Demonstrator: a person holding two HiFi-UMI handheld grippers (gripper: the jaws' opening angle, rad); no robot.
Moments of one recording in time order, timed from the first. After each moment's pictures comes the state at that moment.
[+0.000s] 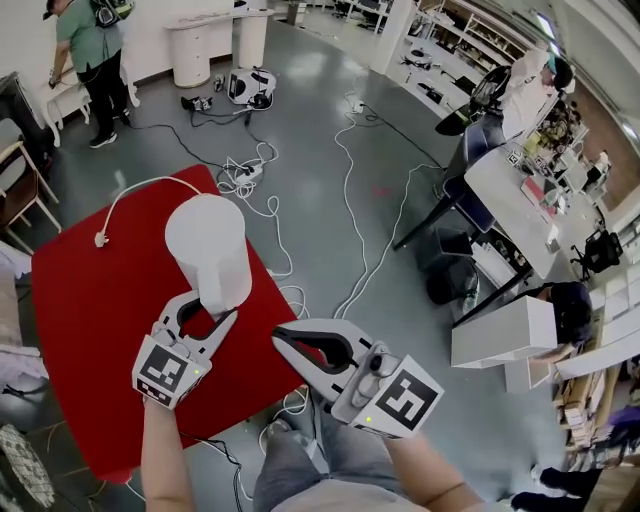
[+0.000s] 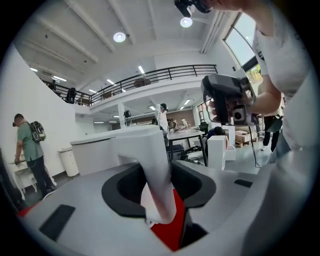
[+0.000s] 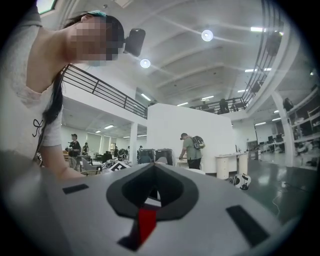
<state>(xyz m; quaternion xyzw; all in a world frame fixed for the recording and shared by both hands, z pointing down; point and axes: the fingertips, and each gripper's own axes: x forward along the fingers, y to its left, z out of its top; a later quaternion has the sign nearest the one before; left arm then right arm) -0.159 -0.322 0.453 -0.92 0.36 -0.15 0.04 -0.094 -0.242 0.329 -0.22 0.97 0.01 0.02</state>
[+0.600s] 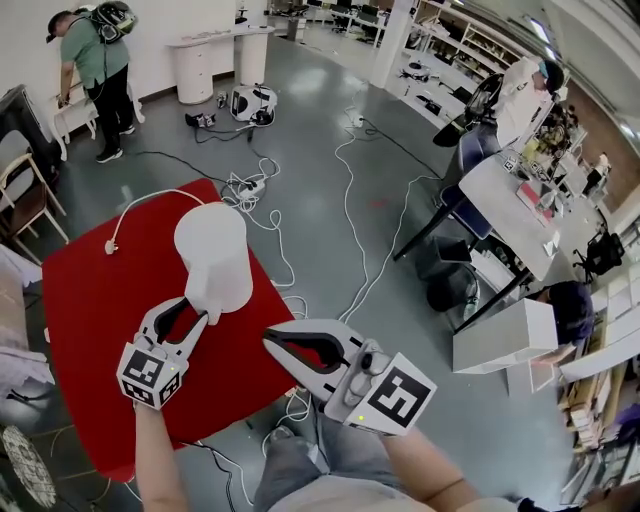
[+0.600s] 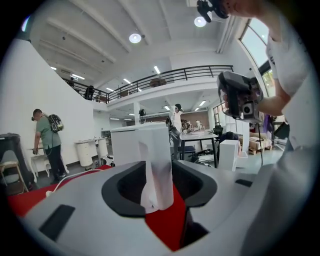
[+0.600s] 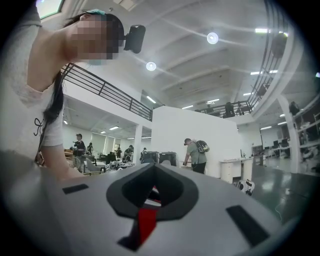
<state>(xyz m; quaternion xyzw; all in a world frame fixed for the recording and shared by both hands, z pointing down) -0.222 -0.309 0.455 -0.89 0.44 -0.13 0.00 -0.102 -0.217 0.302 -0.20 0.98 0.03 0.02</state>
